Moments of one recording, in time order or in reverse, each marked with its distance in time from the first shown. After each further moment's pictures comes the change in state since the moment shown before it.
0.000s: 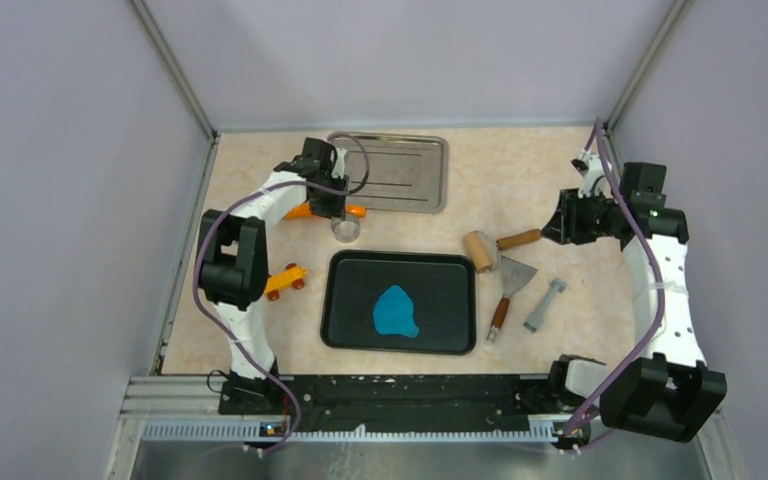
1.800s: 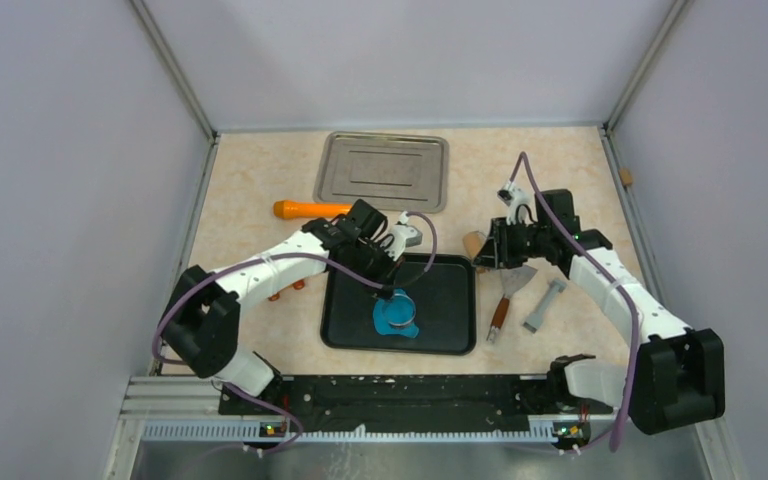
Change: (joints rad) left arm -0.457 -0.420 -0.391 -0.085 0.379 0.163; right arm 0.432 0.032 -0.333 0.420 -0.049 0.397
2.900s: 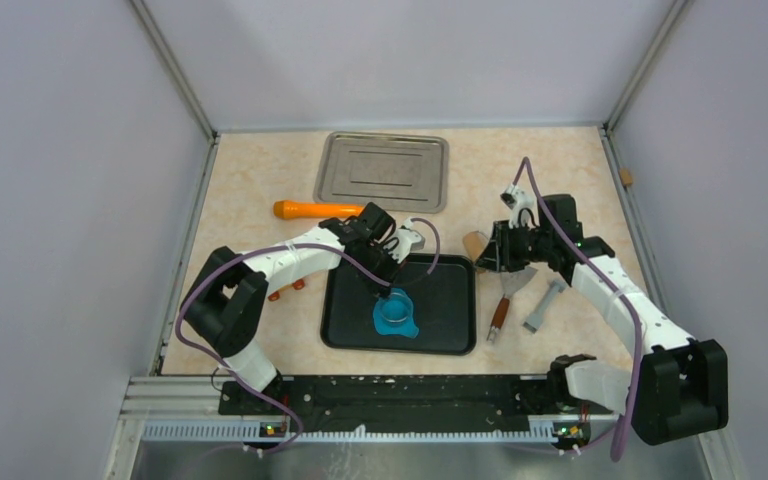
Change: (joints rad) left arm -0.001 0.154 0.013 0.049 -0.132 0.050; right arm 0.000 -0.056 -0.044 0.034 0.035 0.006
